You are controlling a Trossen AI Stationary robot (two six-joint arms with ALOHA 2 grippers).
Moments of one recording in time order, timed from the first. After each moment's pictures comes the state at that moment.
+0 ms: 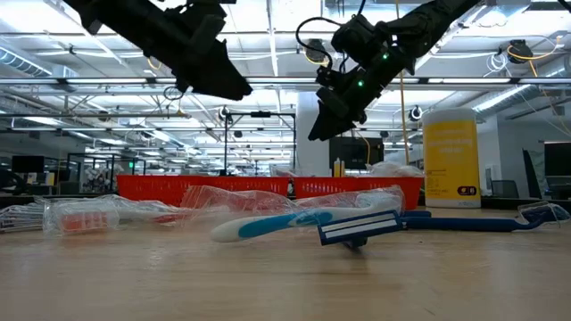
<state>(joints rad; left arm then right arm) -0.08 1.32 0.73 0.11 -0.43 -0.16 -0.41 1.58 1.04 -0.08 0.10 -0.03</state>
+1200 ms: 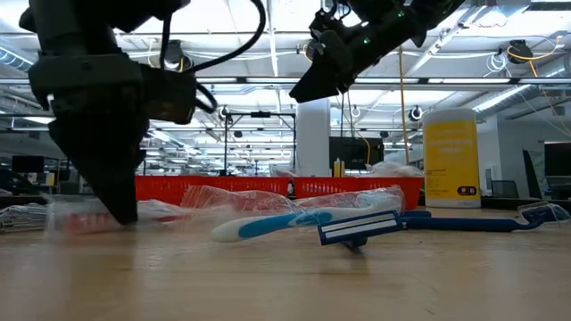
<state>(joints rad) -0.41 1.73 0.88 -0.36 -0.06 -0.87 -0.18 1.51 1.02 0.00 0.05 -0.09</state>
